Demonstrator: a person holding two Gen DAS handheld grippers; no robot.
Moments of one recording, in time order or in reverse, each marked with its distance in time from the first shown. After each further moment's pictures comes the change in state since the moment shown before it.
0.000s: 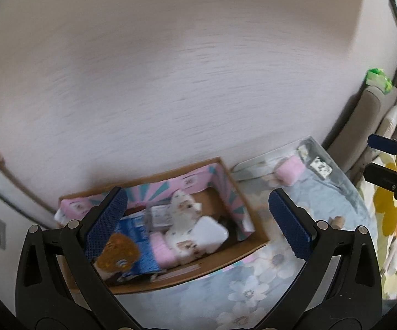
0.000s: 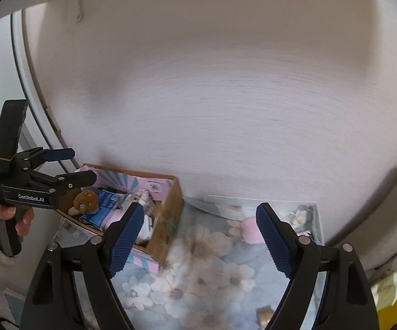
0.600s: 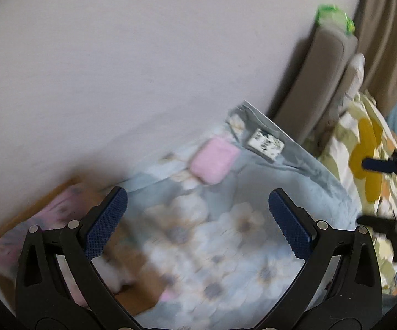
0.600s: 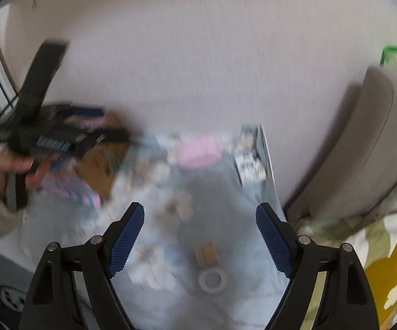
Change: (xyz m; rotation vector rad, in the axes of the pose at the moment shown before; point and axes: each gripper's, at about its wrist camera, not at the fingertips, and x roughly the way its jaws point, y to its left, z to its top) left arm 0.131 -0.161 0.005 0.235 0.166 -0.234; right arm -0.003 -0.093 -0.105 0.099 0.184 -0.077
